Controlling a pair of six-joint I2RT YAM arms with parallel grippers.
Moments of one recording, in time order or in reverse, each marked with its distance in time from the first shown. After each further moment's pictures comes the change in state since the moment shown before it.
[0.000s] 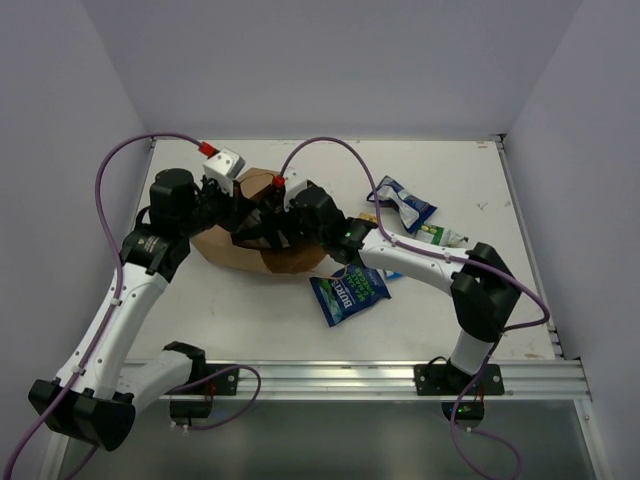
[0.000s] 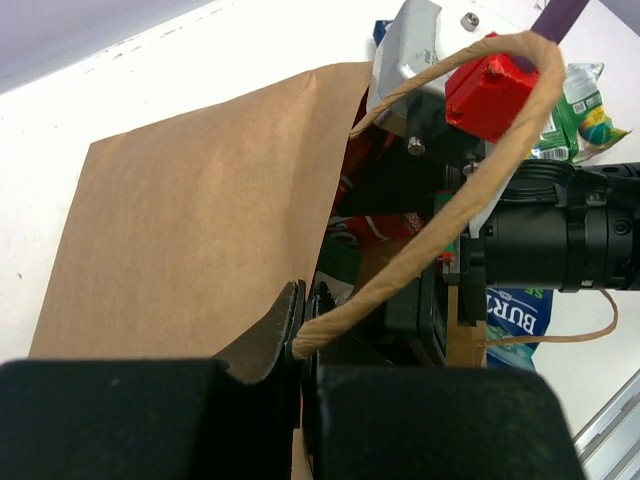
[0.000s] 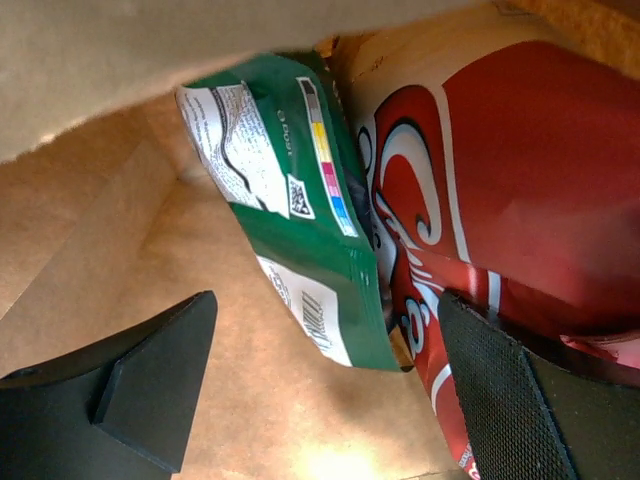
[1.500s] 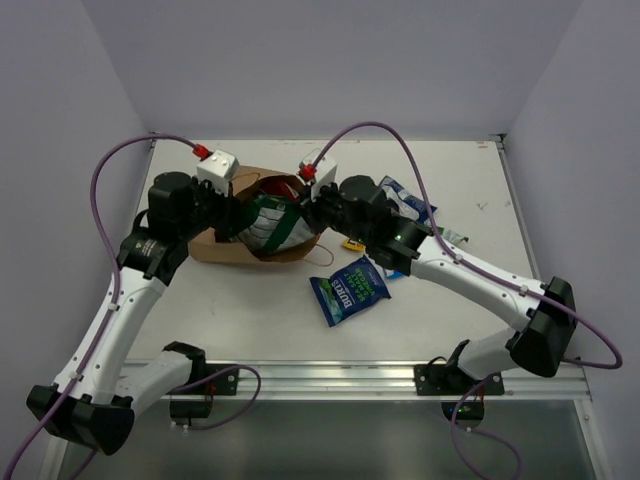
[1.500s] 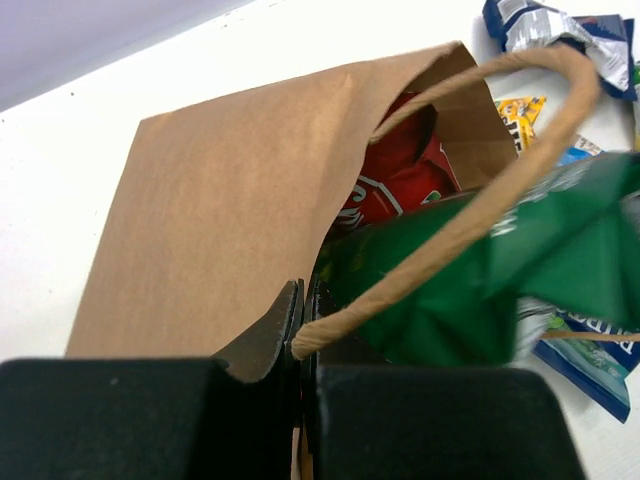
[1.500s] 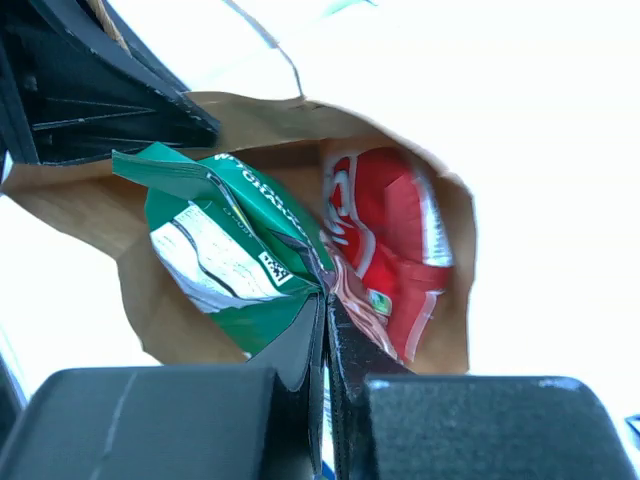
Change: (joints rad) left arm 0.000 -0.023 0.003 -0.046 -0.199 0.066; right arm -0.009 -0.304 -0.040 -0.034 -0.069 -0.169
